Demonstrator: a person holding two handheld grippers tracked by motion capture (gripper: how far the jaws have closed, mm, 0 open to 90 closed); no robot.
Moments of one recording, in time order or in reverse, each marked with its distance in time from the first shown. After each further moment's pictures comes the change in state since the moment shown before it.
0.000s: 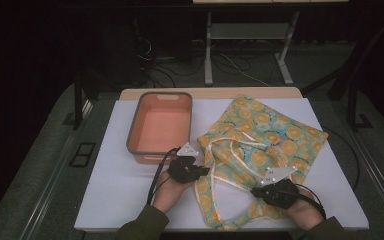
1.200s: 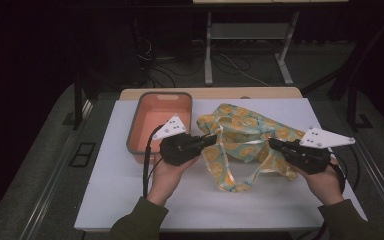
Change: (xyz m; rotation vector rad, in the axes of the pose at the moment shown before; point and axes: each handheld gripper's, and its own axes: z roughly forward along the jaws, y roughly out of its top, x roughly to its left) left arm -0.030 0.073 -0.073 -0.437 -0.073 0.100; right arm -0.044 0.052 -0.094 -0.474 -0.216 -0.001
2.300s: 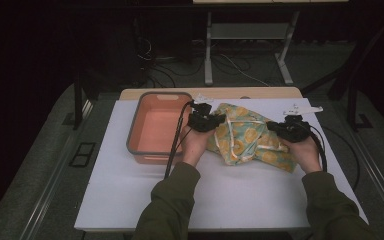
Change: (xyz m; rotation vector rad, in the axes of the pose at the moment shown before) left arm 0.076 -0.003 0.112 0.232 0.245 -0.147; right arm -0.090 -0.037 0.085 0.200 -0.102 0.242
